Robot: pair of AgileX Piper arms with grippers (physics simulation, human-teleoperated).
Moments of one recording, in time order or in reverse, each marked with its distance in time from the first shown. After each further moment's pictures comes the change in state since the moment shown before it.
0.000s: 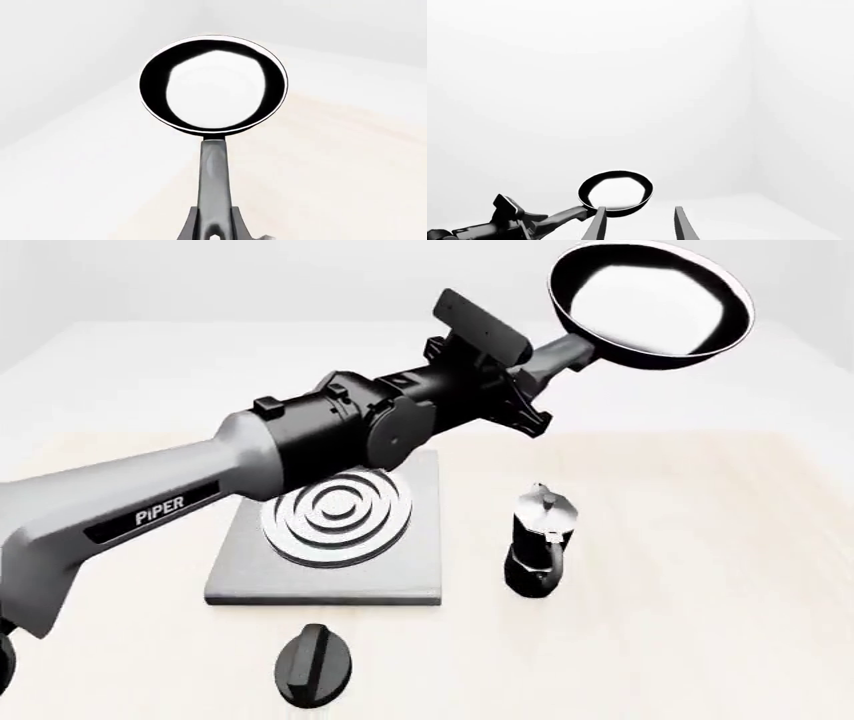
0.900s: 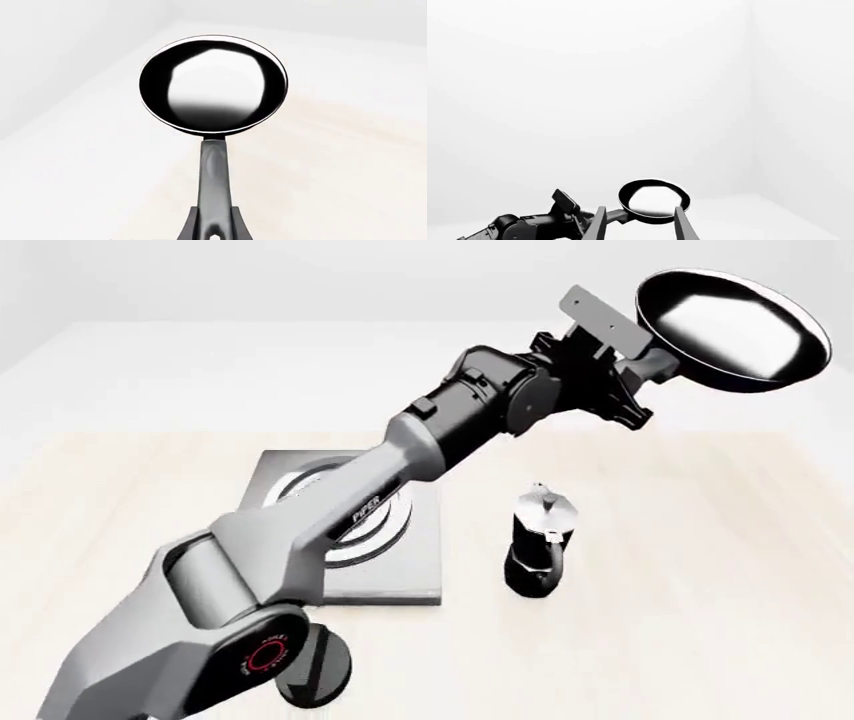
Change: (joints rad) left arm -0.088 0.523 -0.879 0.443 0.034; right arm 0.001 0.000 0.002 -0.007 -0.001
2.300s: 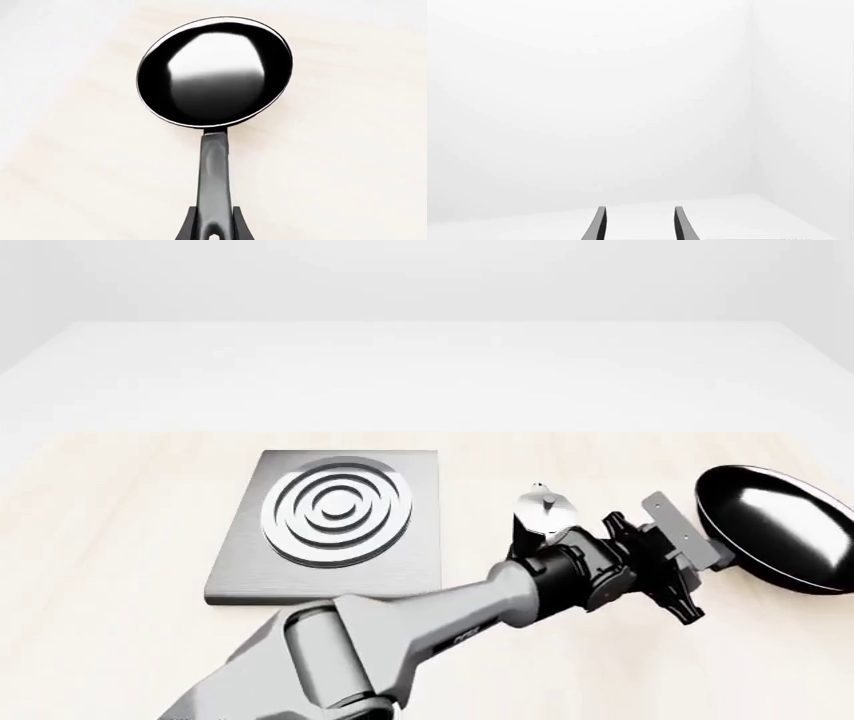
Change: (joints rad) left arm -0.205 0.241 0.153 -0.148 -0.048; right arm 0.002 0.000 -0.010 0.013 -0.011
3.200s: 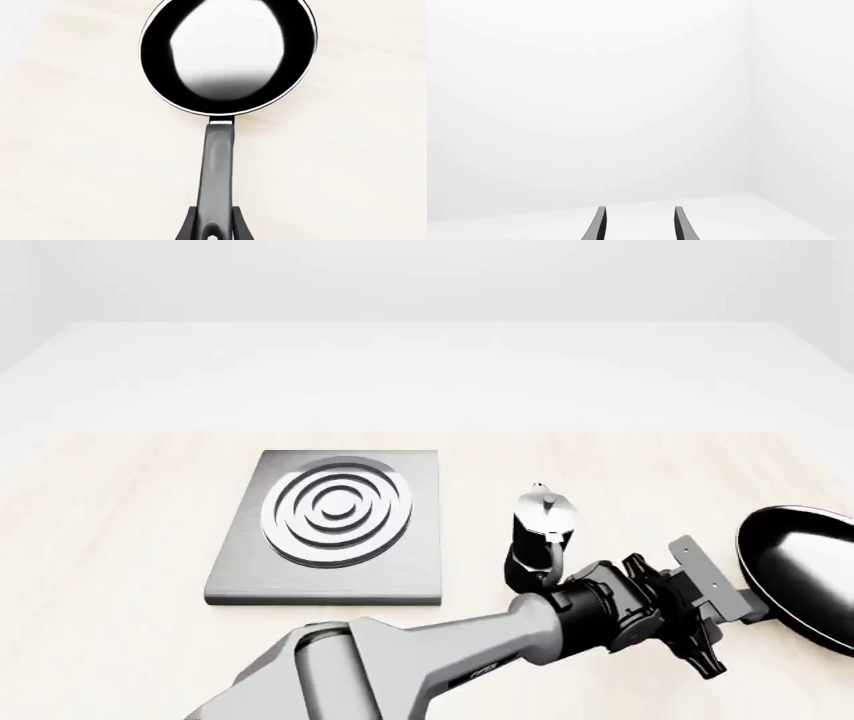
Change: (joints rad) left arm -0.077 0.002 0.029 0.090 -0.037; right arm -0.002 0.000 0.039 -0.036 -0.006
